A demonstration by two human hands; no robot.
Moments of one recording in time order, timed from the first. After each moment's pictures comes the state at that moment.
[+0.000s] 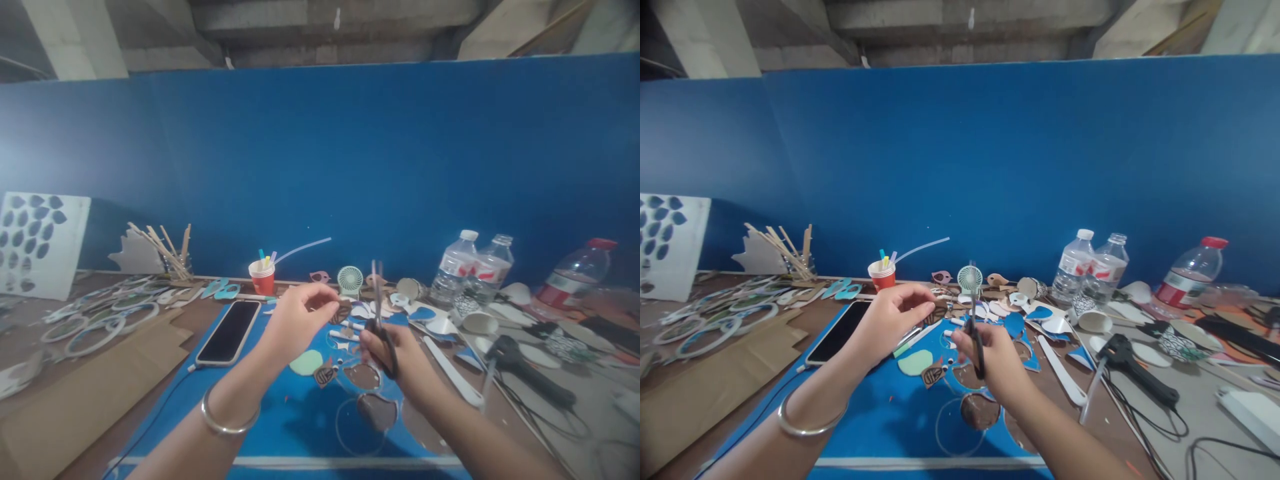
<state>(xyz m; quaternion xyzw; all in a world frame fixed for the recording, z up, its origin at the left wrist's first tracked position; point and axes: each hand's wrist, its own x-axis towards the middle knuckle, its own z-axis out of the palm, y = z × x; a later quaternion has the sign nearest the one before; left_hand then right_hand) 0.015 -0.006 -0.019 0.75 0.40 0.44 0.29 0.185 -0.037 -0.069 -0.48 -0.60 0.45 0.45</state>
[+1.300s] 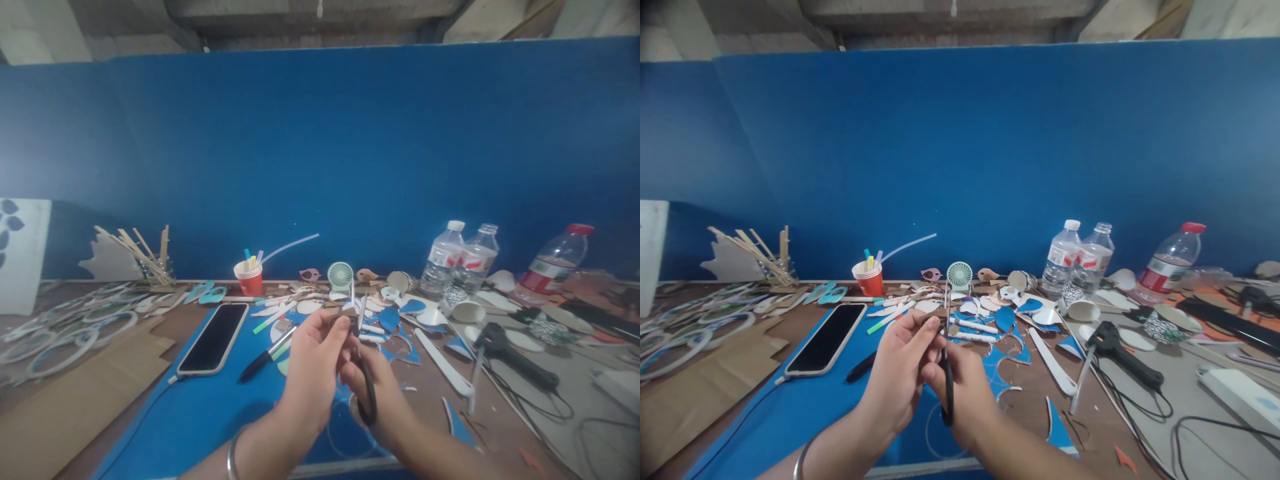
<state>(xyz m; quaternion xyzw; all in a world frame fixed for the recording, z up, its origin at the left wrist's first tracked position) 0.069 -0.040 -0.051 0.43 0.37 0.55 0.62 0.160 -0.048 -0.101 -0.35 -0.63 0.43 0.55</state>
